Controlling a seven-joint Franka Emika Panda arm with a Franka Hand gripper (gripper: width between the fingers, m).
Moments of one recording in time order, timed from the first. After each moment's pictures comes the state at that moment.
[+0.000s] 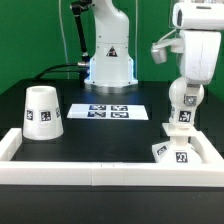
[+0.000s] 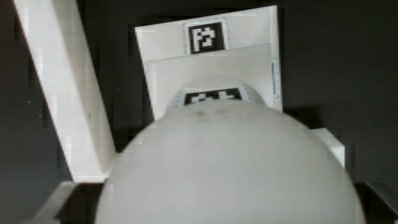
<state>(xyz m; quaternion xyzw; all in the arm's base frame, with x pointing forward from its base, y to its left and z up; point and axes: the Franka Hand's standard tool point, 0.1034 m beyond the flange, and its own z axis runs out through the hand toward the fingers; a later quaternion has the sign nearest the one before) 0.576 0.112 0.115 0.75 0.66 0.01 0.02</state>
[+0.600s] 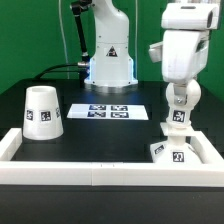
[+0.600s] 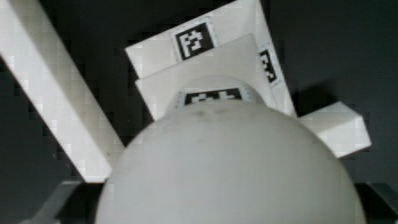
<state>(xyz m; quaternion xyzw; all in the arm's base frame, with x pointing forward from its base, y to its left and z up) 0.576 0.107 0.114 0.86 0.51 0.02 0.02</state>
